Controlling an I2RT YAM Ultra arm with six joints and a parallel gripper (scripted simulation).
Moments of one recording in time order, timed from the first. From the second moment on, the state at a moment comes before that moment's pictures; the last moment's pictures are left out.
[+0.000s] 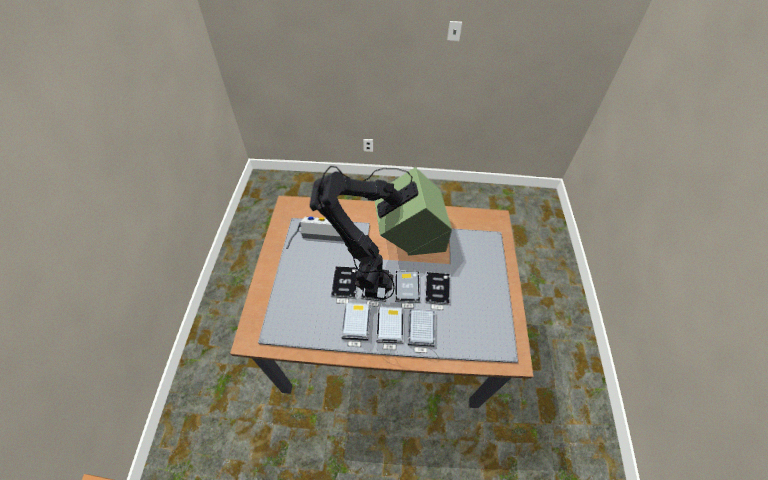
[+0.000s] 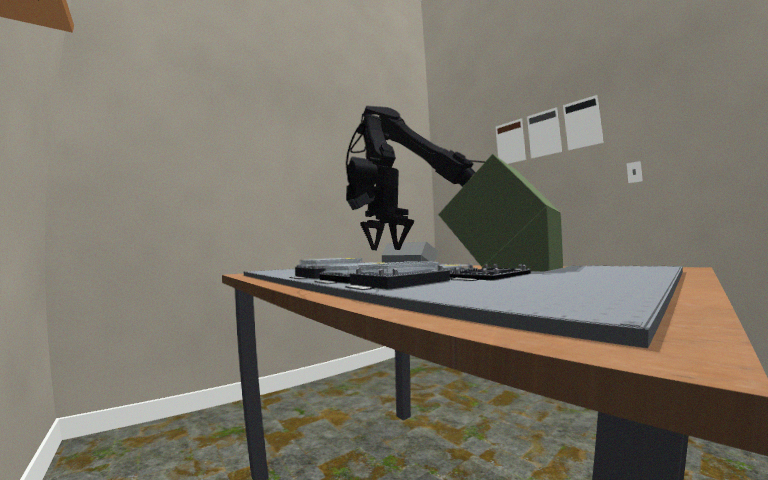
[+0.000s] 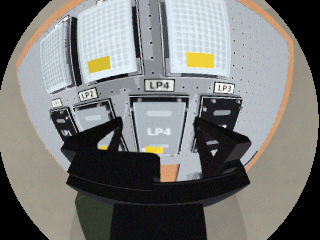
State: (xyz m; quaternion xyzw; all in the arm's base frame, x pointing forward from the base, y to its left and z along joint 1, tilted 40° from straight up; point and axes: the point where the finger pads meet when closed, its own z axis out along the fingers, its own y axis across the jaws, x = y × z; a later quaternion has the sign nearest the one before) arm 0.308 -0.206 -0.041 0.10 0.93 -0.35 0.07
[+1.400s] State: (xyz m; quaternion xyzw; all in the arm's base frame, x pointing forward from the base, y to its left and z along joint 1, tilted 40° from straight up) arm 0.255 -0.198 -0.045 0.11 0.93 -0.34 0.04
